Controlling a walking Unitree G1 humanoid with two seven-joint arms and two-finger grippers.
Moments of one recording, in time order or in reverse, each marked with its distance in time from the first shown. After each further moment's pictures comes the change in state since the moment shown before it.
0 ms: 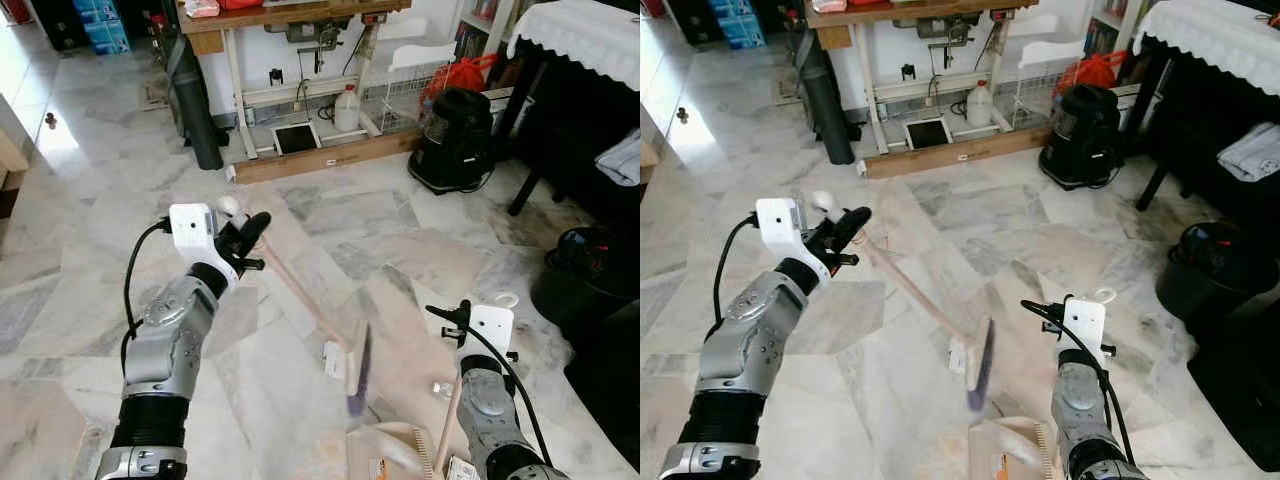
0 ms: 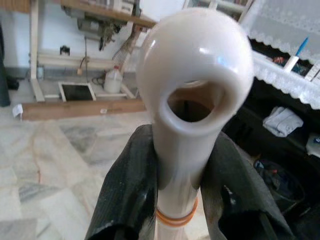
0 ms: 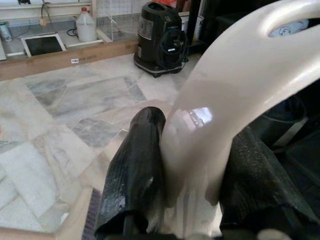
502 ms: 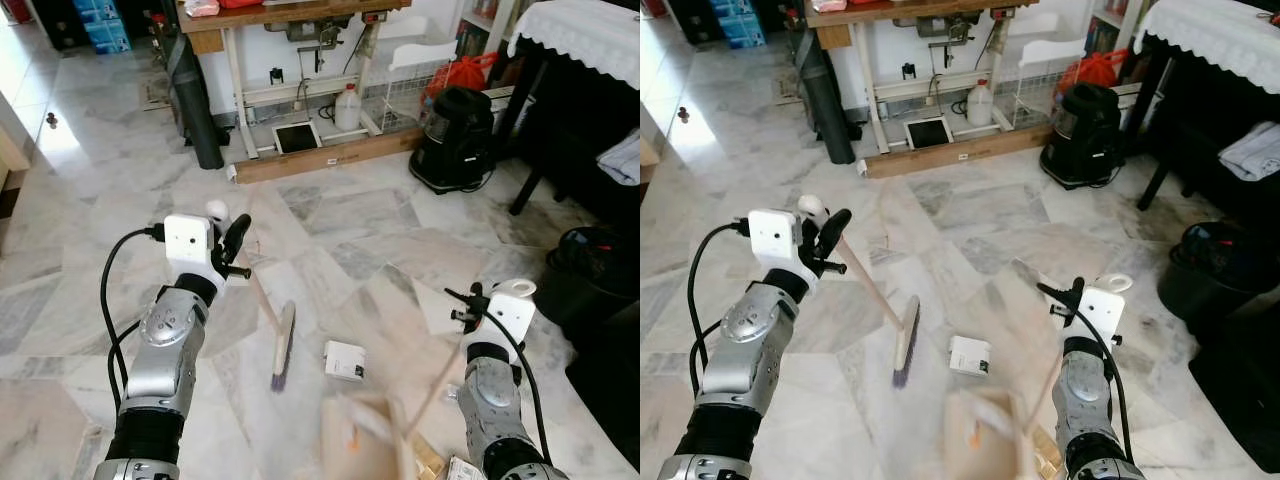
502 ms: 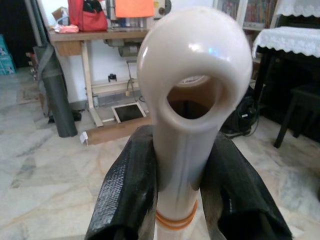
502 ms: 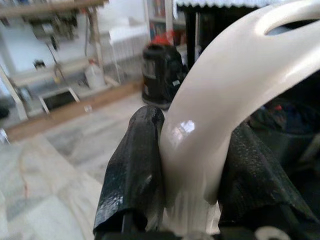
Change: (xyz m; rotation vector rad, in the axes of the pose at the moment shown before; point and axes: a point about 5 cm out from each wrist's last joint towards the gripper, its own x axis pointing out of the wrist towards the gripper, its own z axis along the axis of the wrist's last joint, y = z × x) left arm -0.013 0.011 -0.016 0.271 -0.037 0.097; right arm 0.007 -0.002 0.032 0.184 -0.169 -0.037
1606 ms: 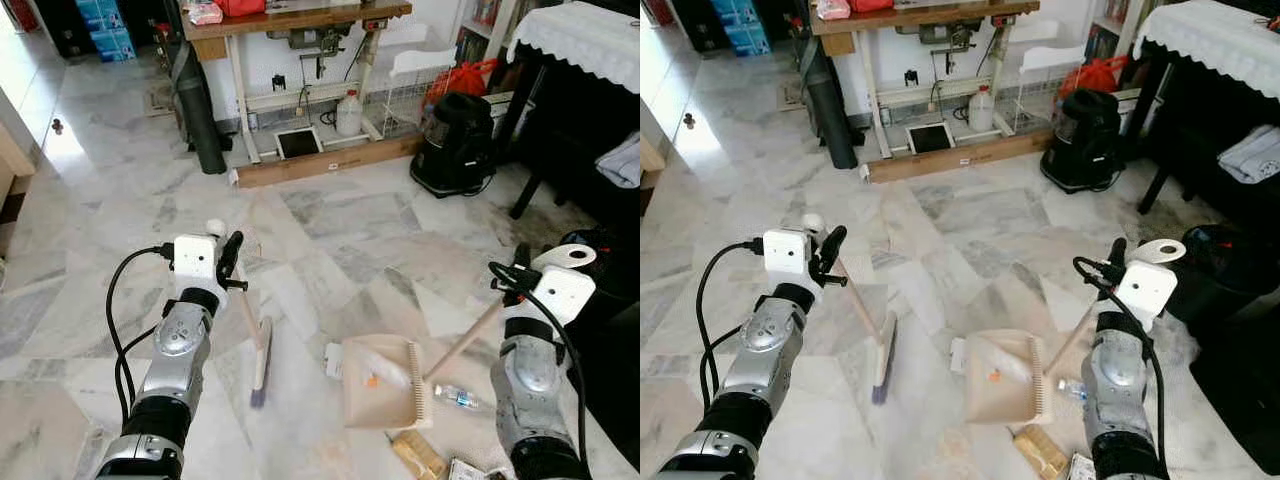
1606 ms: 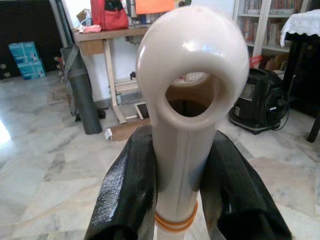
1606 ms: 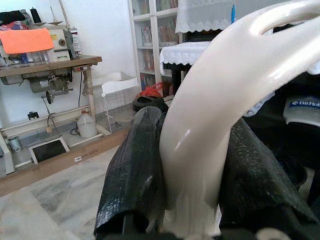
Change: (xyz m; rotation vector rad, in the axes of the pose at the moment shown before) left arm 0.006 0.011 -0.036 0.067 0.027 0.094; right arm 0.010 -0.032 0.048 -0.018 -0.181 -0.050
